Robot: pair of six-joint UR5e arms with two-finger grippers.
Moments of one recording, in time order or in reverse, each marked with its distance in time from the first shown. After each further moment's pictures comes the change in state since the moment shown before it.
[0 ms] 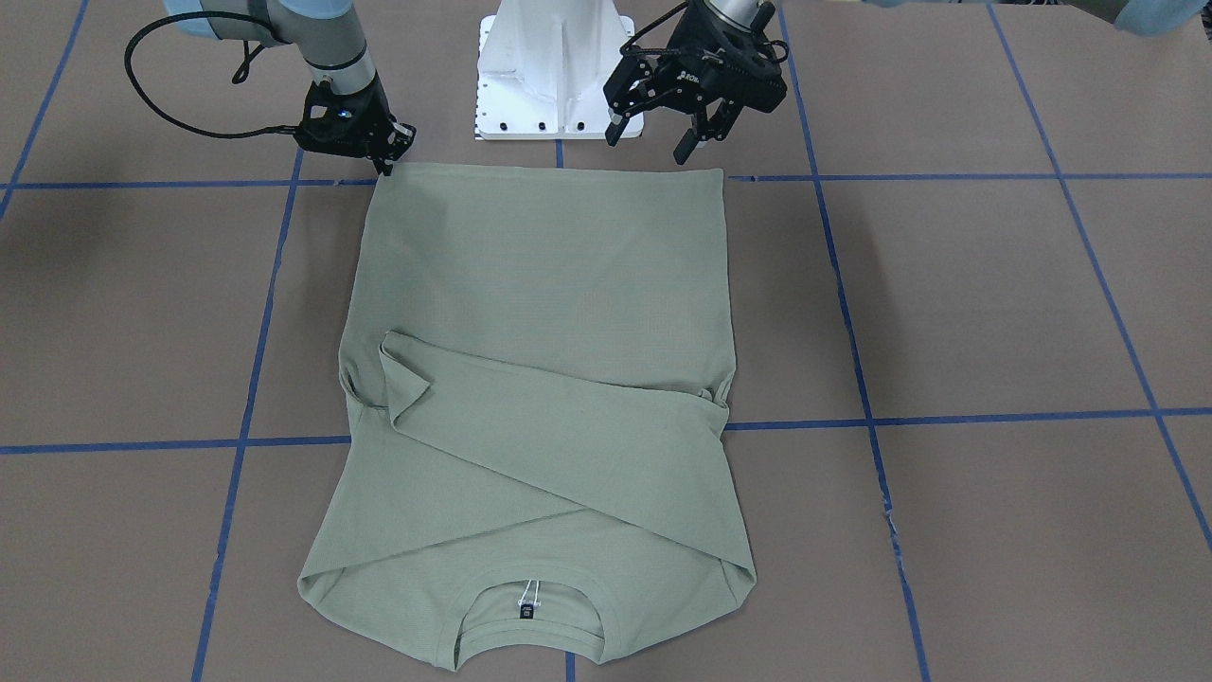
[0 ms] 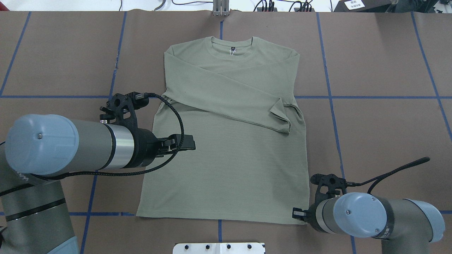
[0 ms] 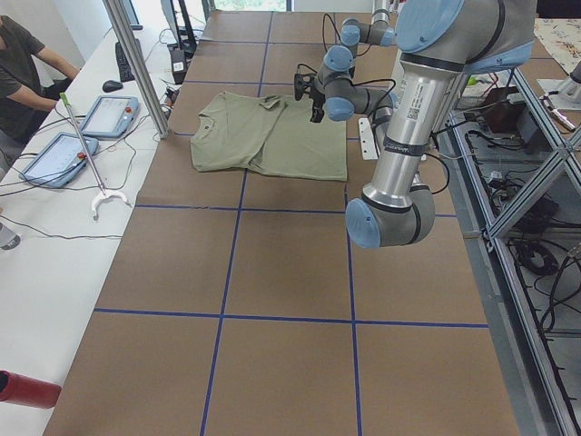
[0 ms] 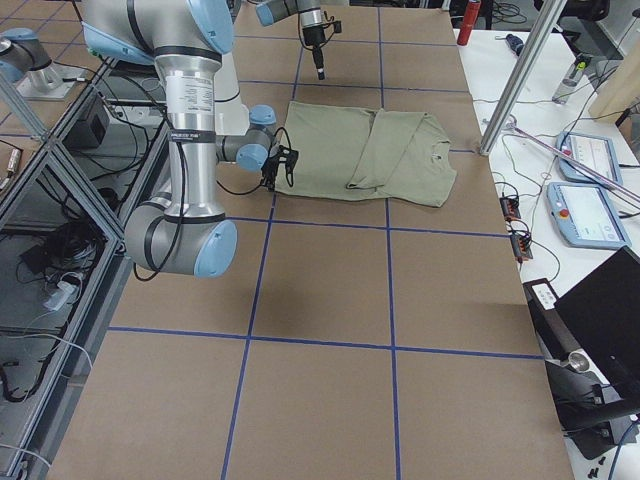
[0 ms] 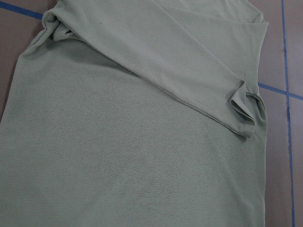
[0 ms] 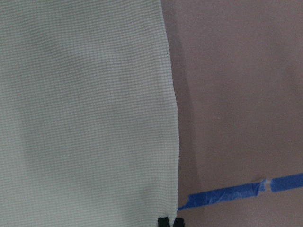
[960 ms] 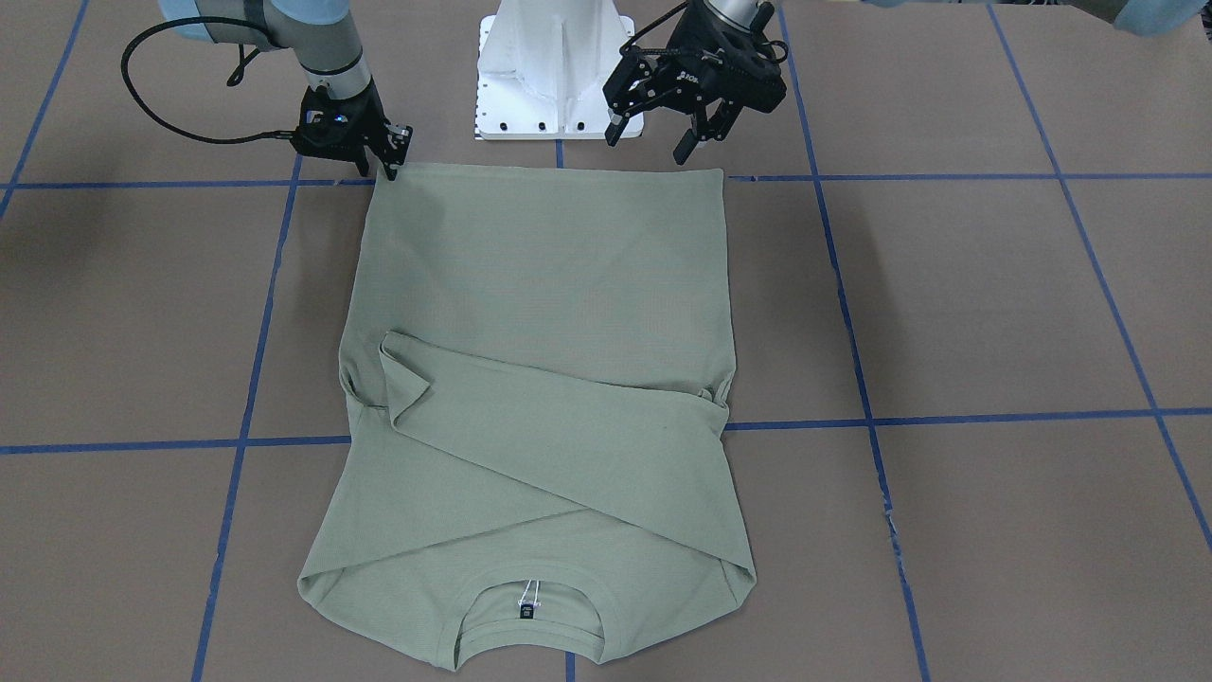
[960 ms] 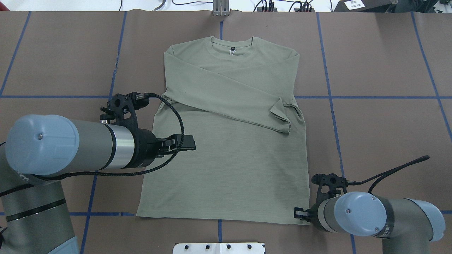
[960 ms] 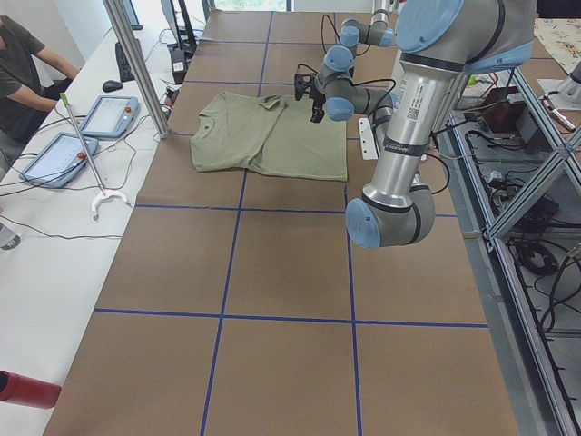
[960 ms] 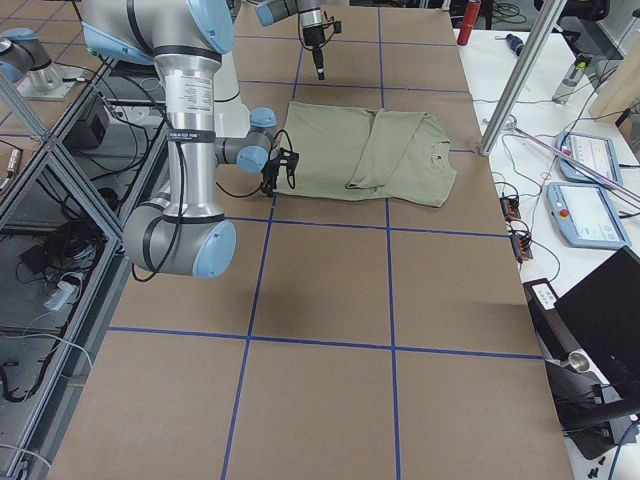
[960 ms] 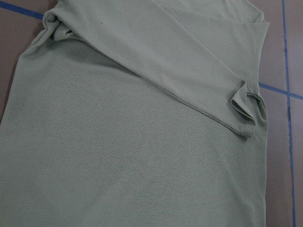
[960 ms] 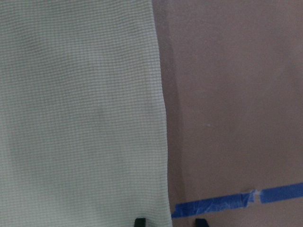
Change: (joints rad) left arm 0.001 -0.002 0.000 0.000 0.001 0.000; right arm 0.002 -0.009 -0.026 0.000 0.002 -0.042
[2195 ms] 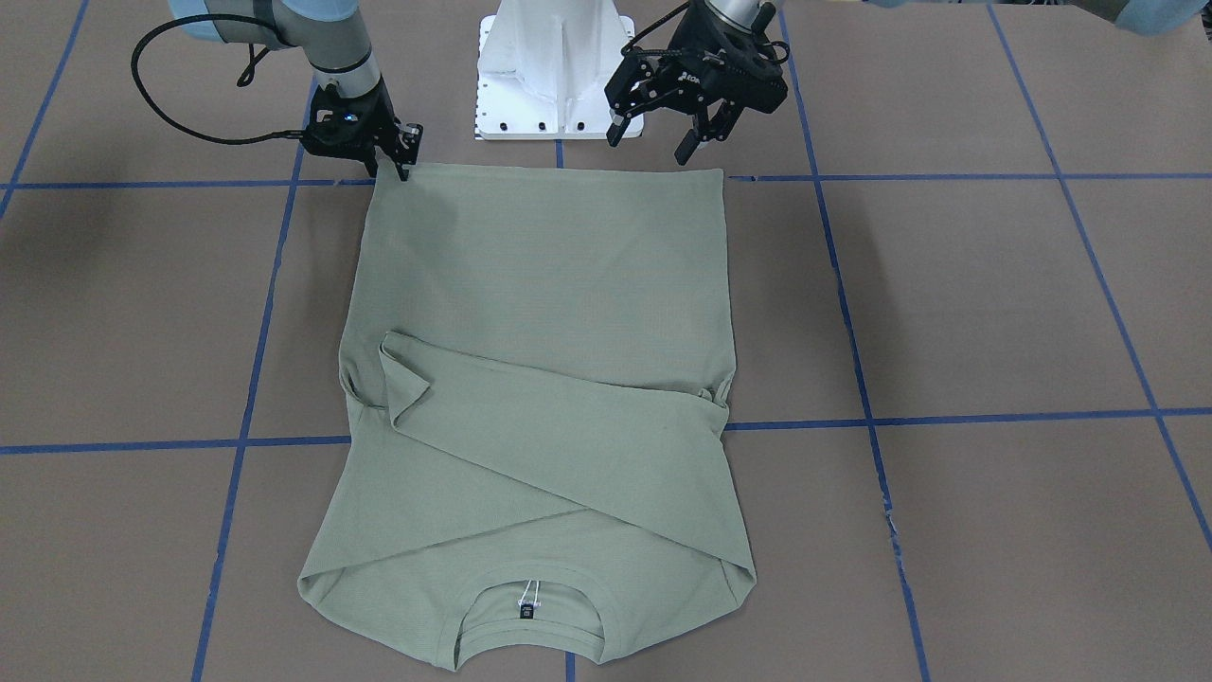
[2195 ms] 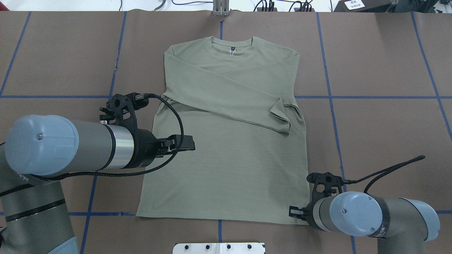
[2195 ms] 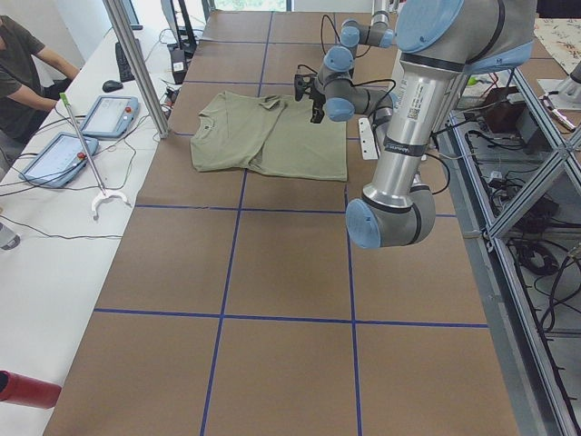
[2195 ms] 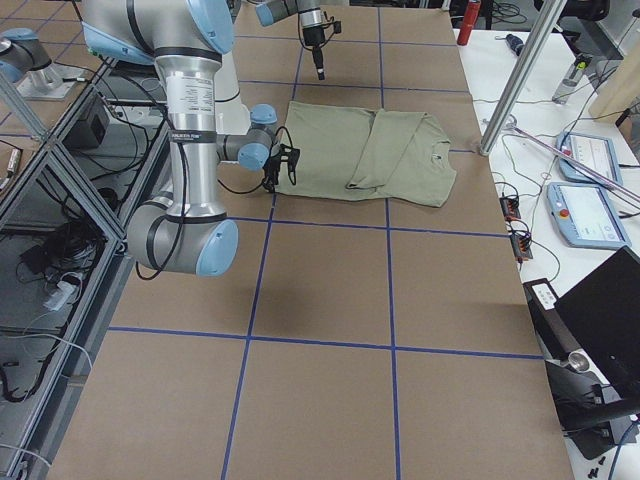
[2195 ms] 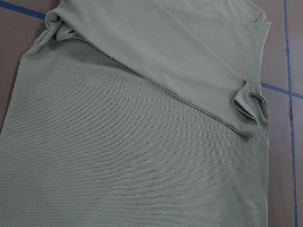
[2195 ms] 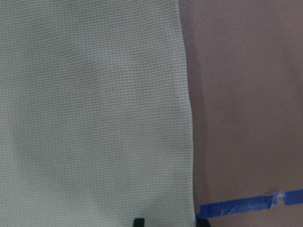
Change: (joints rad) left arm 0.000 0.003 0.000 0.000 0.000 0.001; right arm 0.000 0.025 -0.004 0.001 -0.016 -0.001
